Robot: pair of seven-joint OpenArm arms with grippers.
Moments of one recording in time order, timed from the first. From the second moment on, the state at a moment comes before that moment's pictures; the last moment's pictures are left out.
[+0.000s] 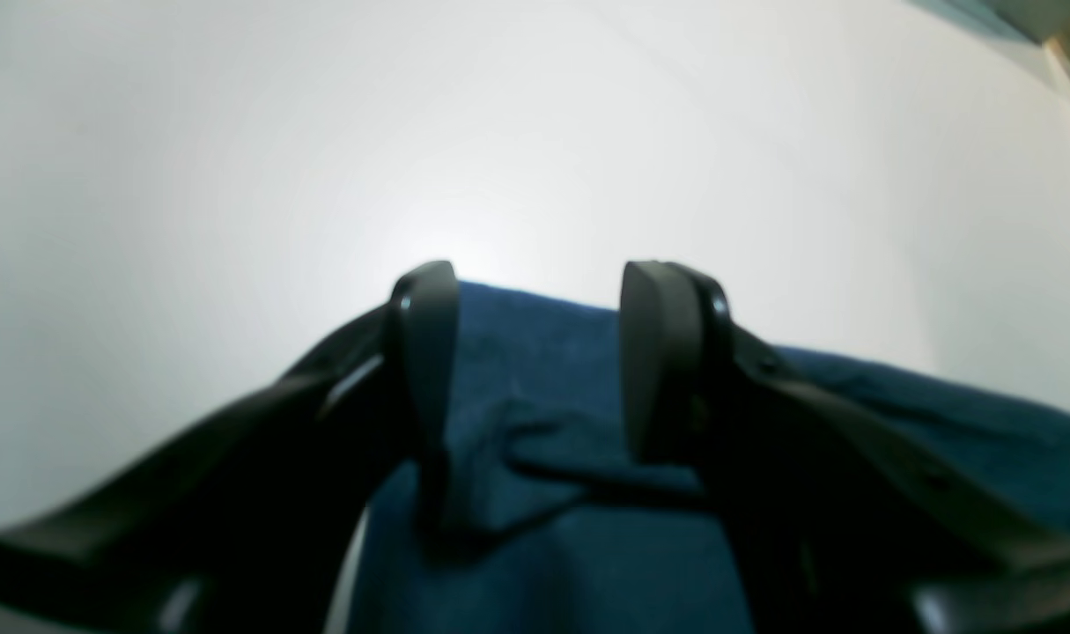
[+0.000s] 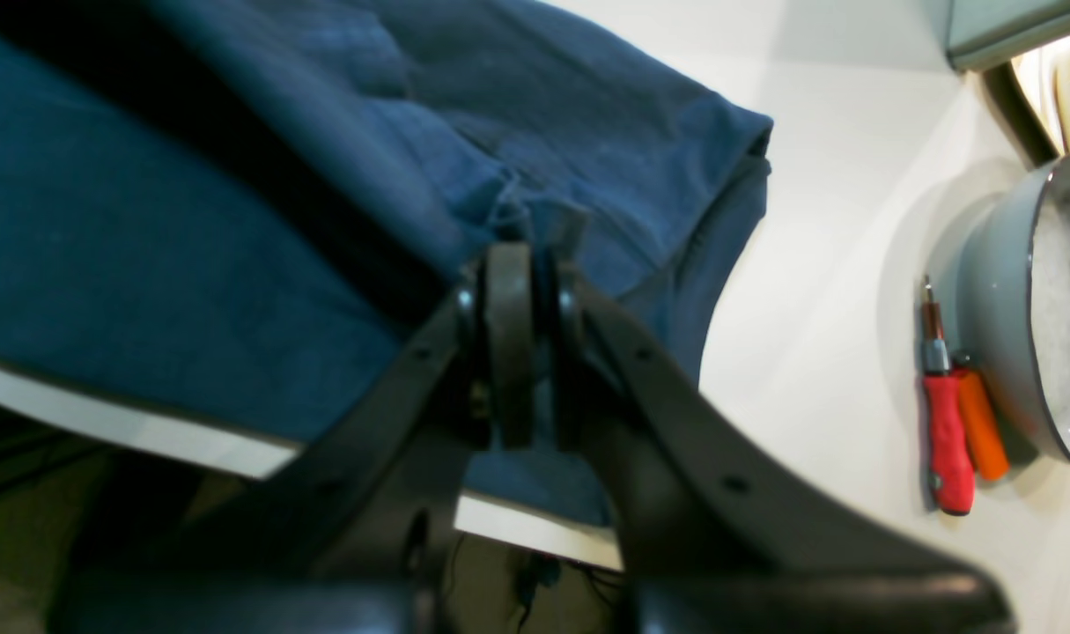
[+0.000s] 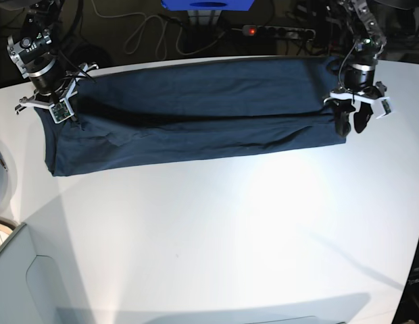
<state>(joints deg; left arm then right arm) 25.0 -3.6 -33.8 99.8 -26.6 -24.0 14.9 -30.2 8.1 28.9 119.2 -1.1 44.0 -33.1</state>
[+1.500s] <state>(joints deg) 23.4 -3.5 -34.0 96.7 -14.5 -24.4 31.9 -34.1 8.0 29.2 119.9 -1.1 44.1 -33.1</state>
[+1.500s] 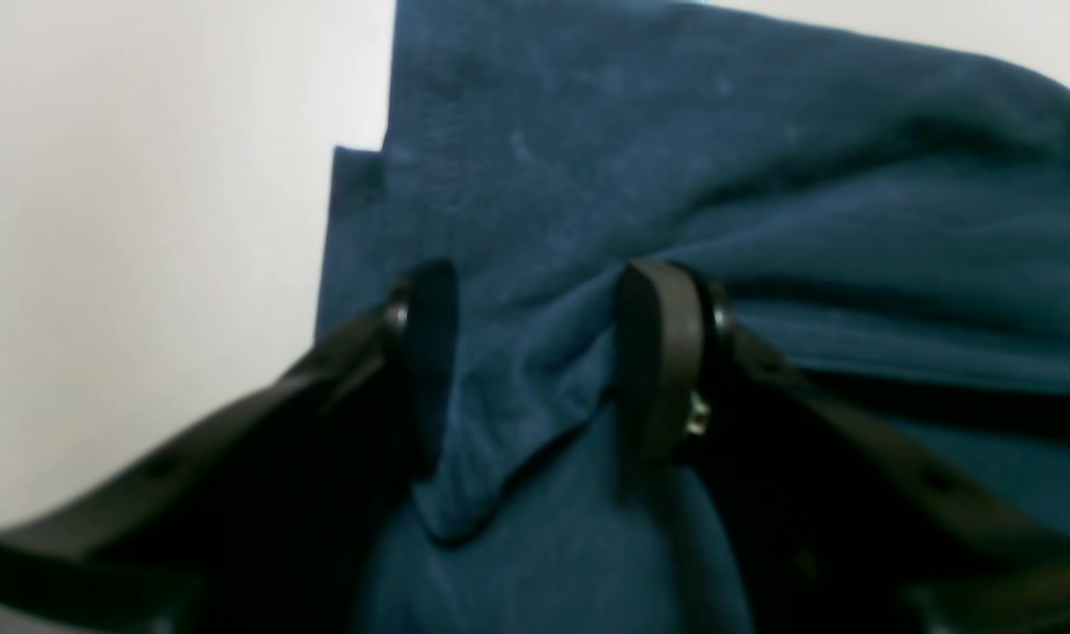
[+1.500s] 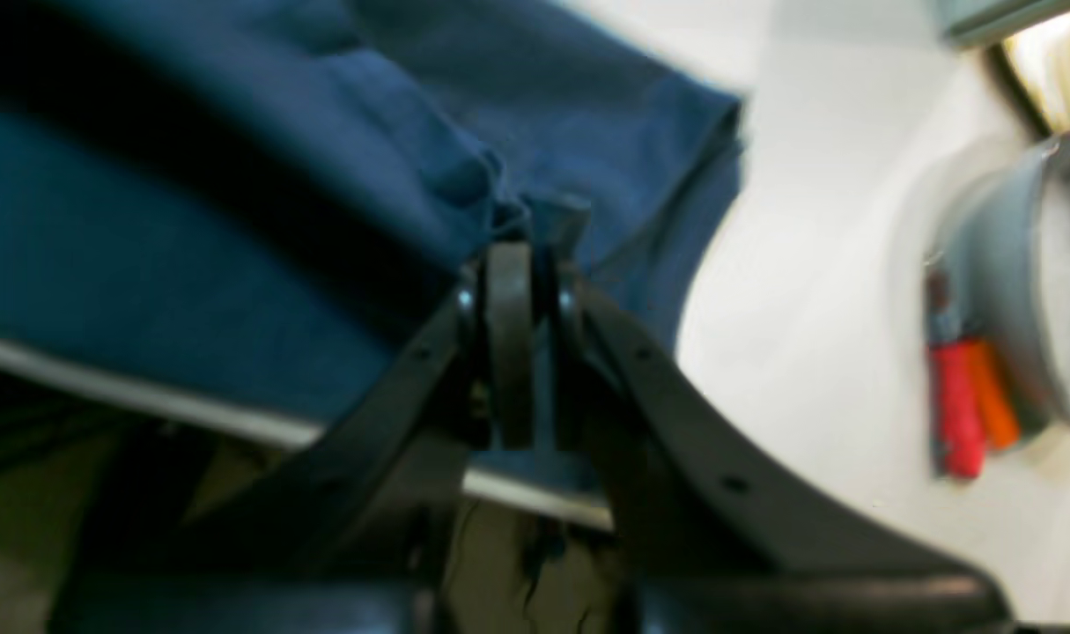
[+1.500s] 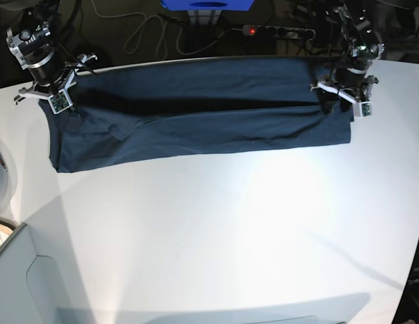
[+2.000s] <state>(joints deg) 23.9 -3.5 -36.6 102.6 -13.9 -23.9 33.6 -35.7 9.7 24.8 119.7 -1.1 44.0 -33.3</state>
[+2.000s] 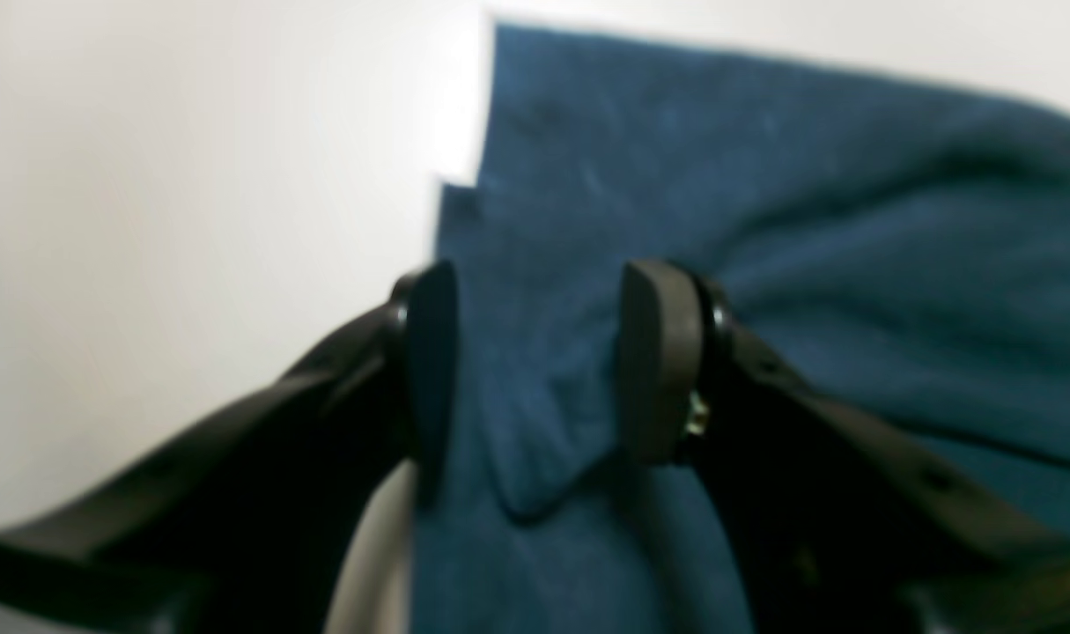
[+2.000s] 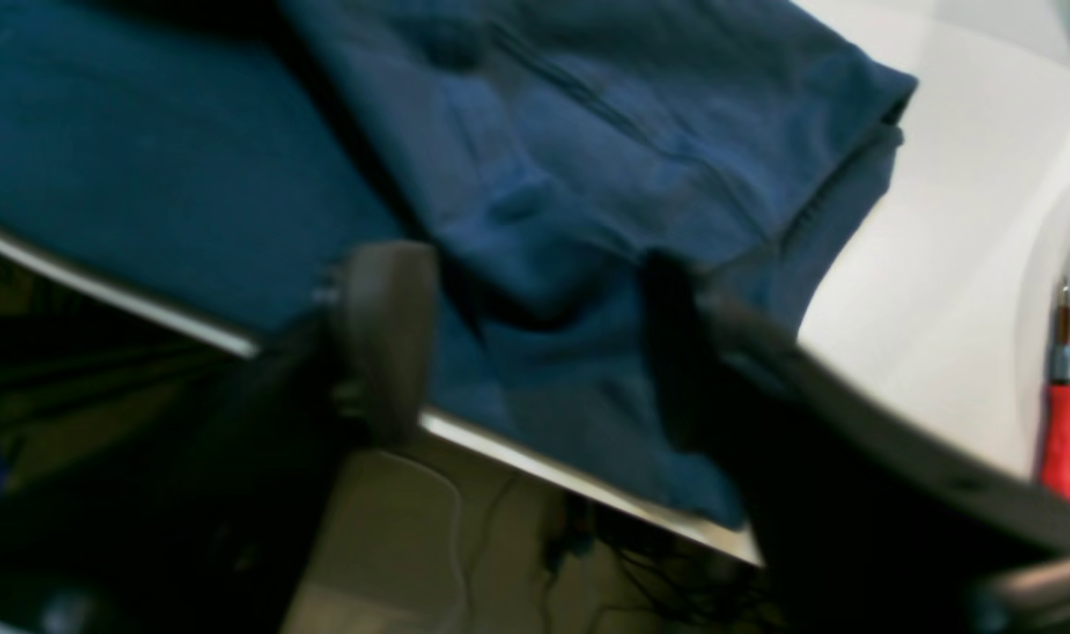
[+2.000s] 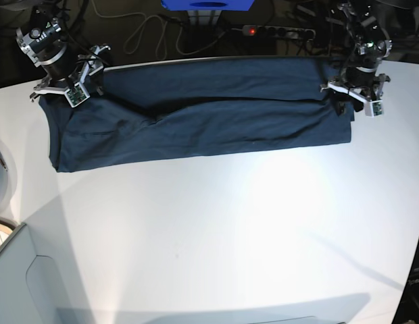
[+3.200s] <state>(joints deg) 25.3 -3.8 -40.2 91.8 -23.4 -24.2 29.8 -22.4 7.8 27.7 97.5 -0.6 44.7 -31.8</state>
